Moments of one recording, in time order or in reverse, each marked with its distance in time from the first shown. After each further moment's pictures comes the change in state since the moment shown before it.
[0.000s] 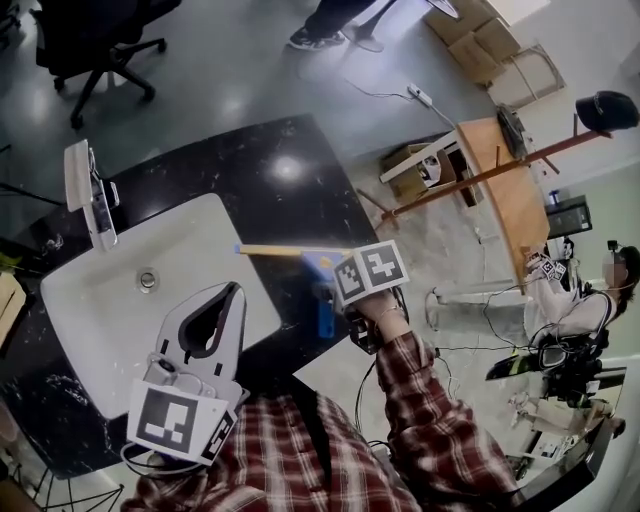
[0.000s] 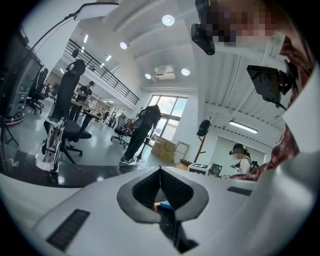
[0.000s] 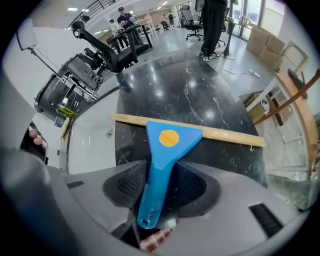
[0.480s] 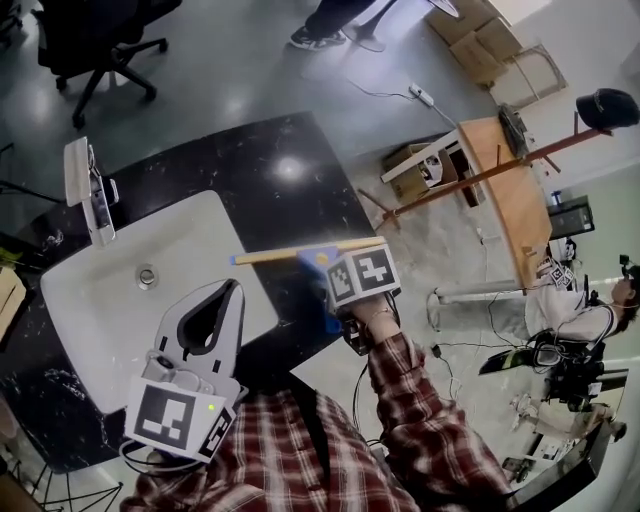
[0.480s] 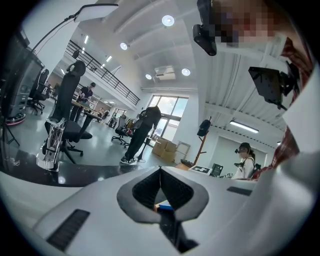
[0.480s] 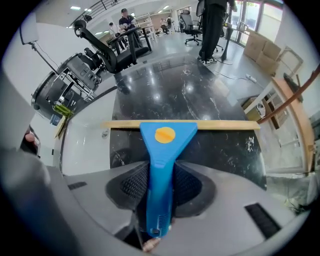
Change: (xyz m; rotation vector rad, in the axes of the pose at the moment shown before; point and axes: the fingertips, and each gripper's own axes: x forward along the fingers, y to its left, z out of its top) left arm 0.000 -0.008 0.000 0.001 -0.001 0.009; right arm 0.004 -0.005 -0.003 -0.016 -0.038 -0.051
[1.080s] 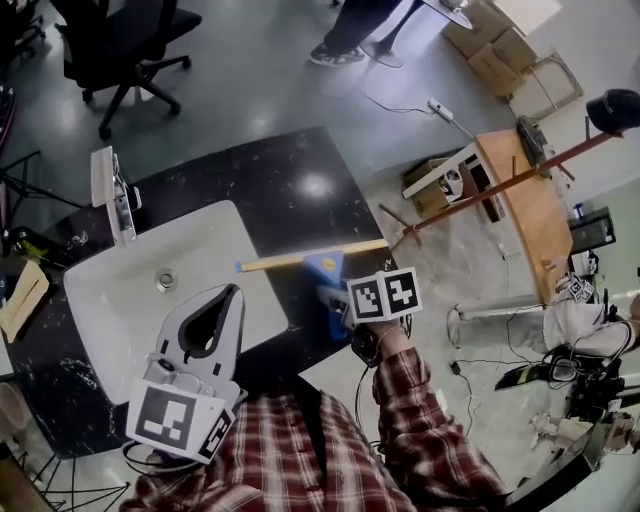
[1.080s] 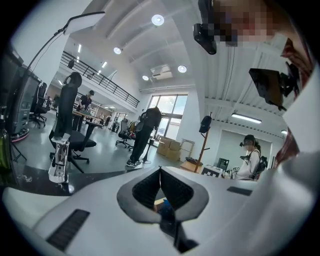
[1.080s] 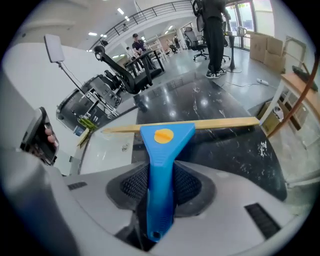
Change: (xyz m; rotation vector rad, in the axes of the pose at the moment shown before) left arm -0.015 -0.010 0.014 0.088 0.004 0.061; right arm -0.022 0.021 0.010 -0.019 -0.218 0.221
